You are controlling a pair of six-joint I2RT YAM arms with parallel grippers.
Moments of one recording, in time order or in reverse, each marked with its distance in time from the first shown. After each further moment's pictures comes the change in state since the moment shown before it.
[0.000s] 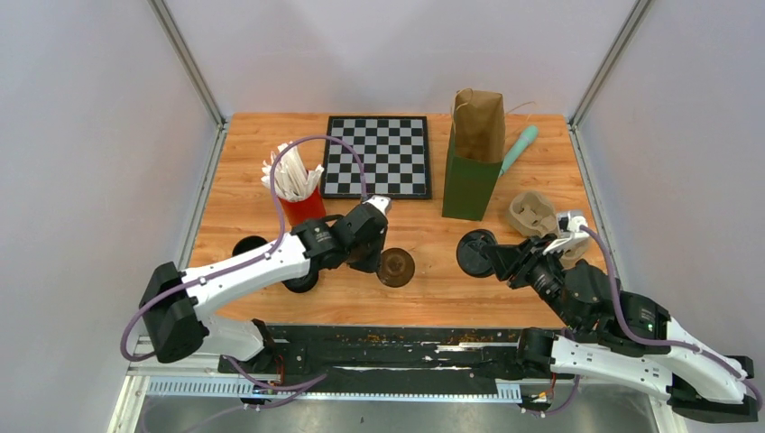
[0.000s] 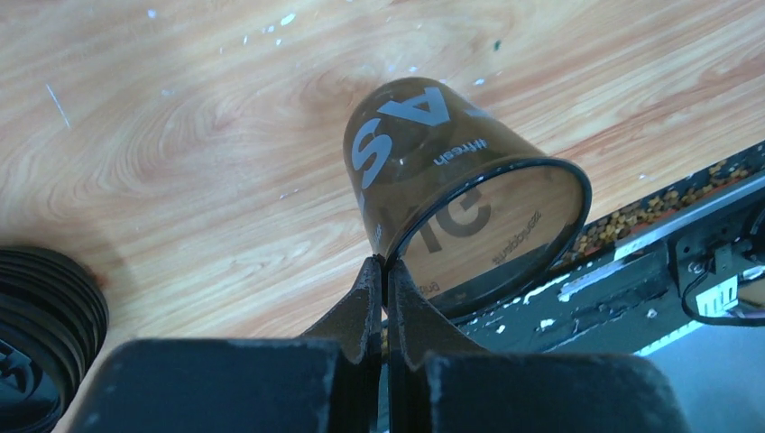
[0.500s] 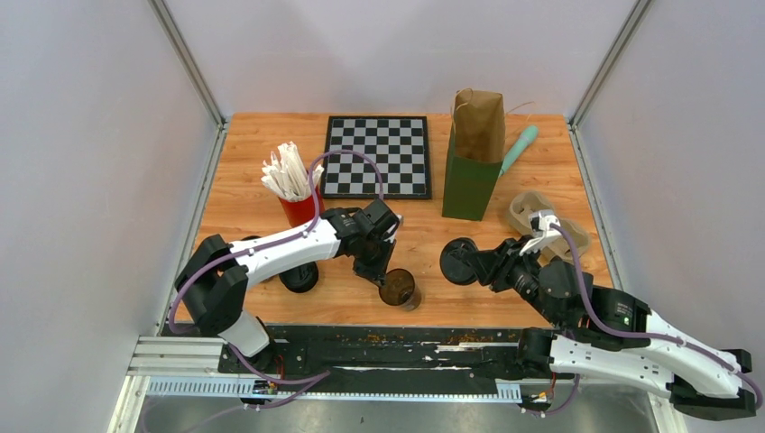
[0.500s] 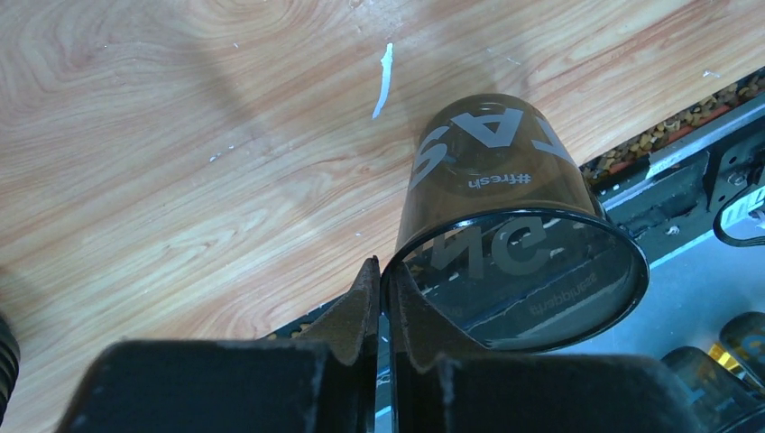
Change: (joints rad) left arm 0.111 0.263 0.064 -0.107 0.352 0.085; right arm 0.000 0.068 -0.060 0.050 -0.095 0.024
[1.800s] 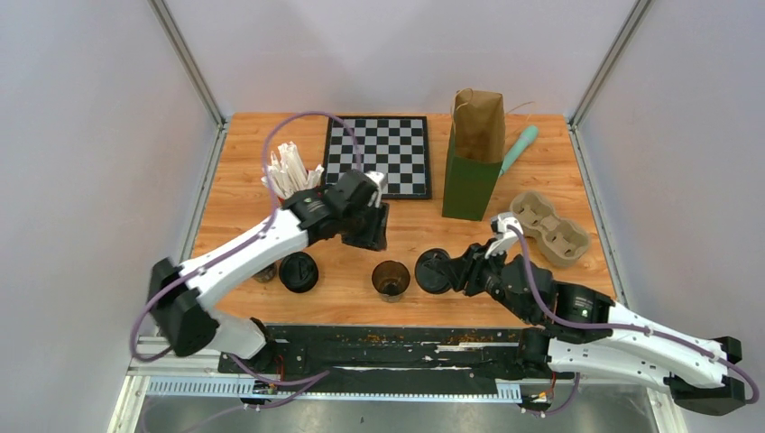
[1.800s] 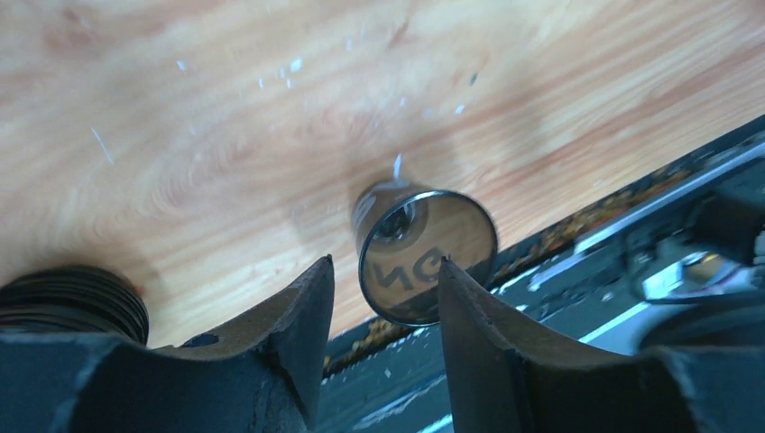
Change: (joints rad) left arm 0.060 -0.100 0.183 -0.105 -0.150 0.027; right arm 0.000 0.105 -0.100 0.148 -0.101 -0.004
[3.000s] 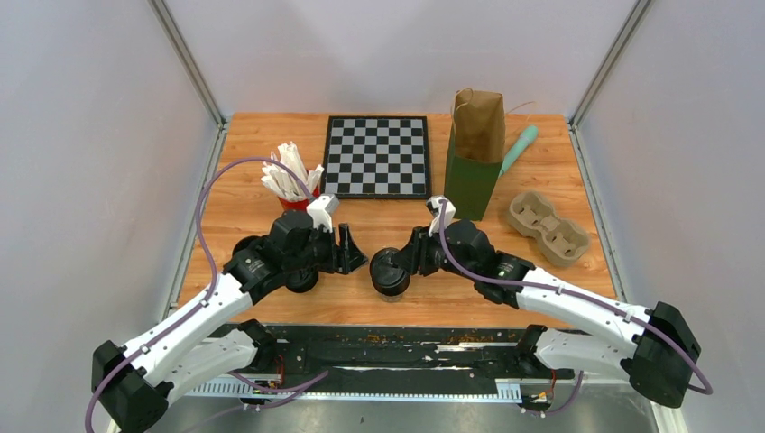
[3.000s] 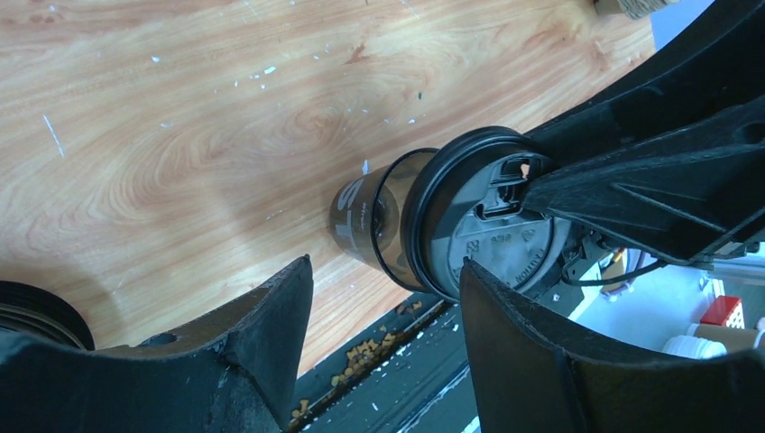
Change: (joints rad) left arm 0.157 -0.605 -0.589 0.445 0.179 -0.055; right arm -0.314 0.496 -0.055 0.500 -0.562 -0.068
